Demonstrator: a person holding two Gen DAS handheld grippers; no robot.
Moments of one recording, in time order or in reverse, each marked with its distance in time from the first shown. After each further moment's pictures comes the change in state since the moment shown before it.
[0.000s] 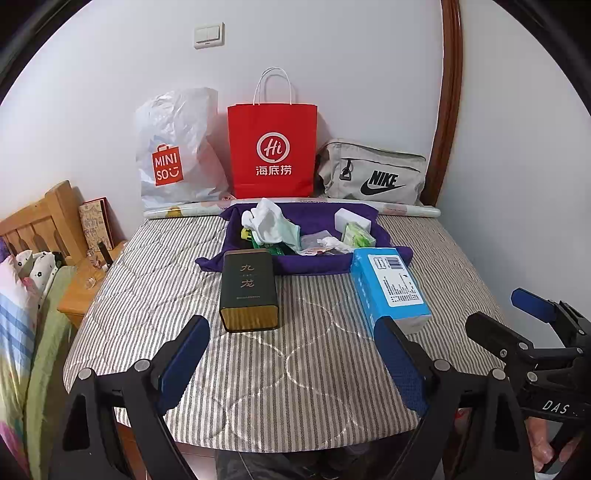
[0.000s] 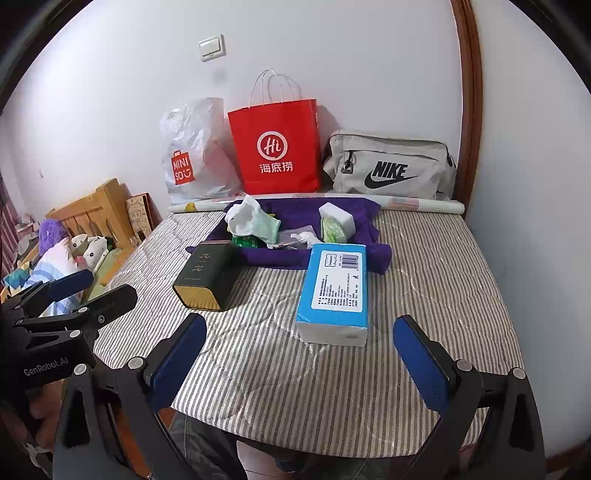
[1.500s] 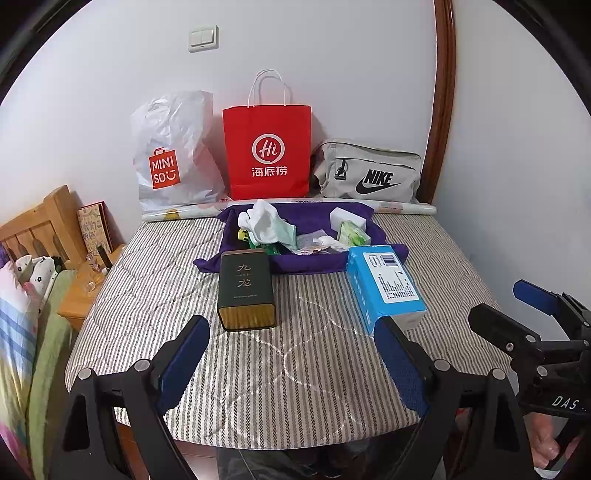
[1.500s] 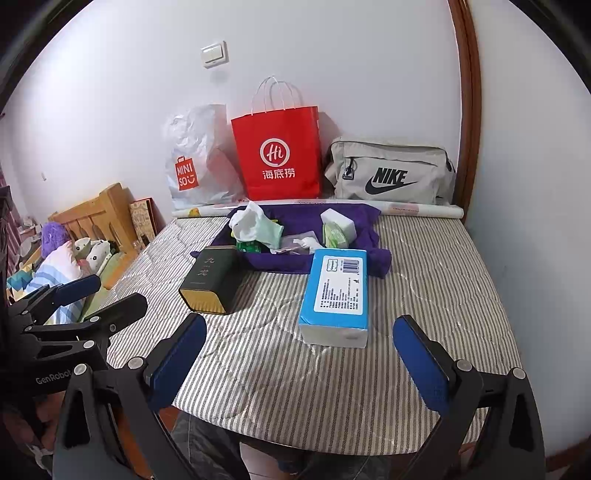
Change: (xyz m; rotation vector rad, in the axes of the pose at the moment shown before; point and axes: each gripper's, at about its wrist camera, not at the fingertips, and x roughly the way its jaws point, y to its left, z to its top) left arm -0.005 -0.005 -0.002 0.005 0.002 -0.001; right arm -0.014 0.003 0.004 0.001 -0.014 0.004
